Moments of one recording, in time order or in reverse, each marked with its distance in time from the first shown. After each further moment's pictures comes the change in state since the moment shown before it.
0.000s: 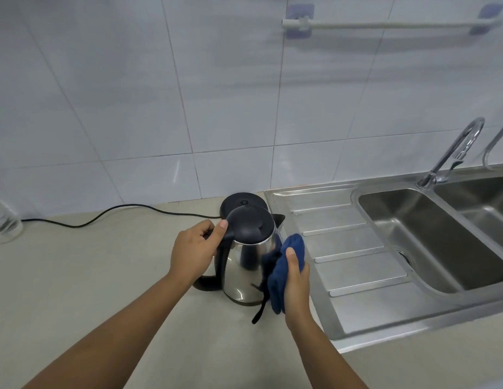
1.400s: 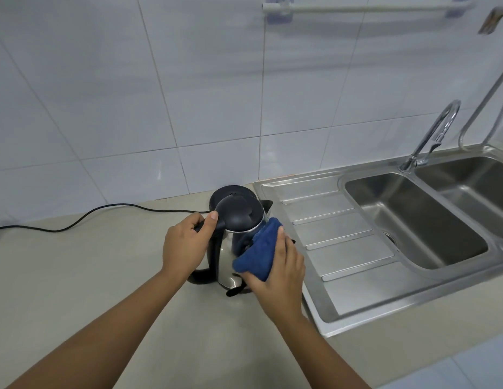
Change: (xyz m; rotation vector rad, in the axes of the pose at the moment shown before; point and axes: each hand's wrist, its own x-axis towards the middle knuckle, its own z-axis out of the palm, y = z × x) left_hand -0.001 0.006 -0.001 0.039 0.027 0.003; right_hand -0.033 0.004 0.003 -0.905 0.073 -0.758
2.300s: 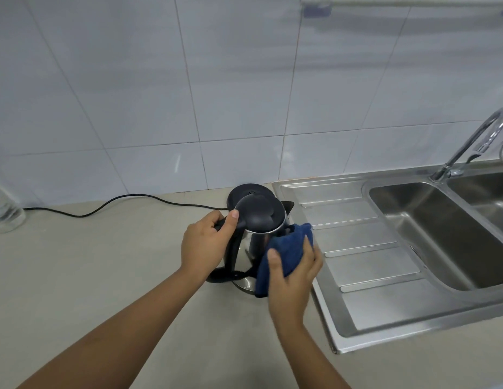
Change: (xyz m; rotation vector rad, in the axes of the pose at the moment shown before) left_hand 0.002 -0.005 0.005 -0.005 0.036 -0.035; right_hand 0.003 -0.013 0.027 0.550 0.234 0.259
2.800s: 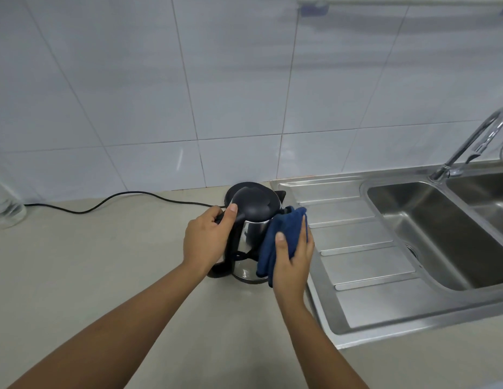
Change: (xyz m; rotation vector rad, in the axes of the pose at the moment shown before) left_hand 0.000 0.010 0.011 -0.015 0.033 -0.009; right_hand 0.034 0.000 -0.002 0.132 -0.136 0.030
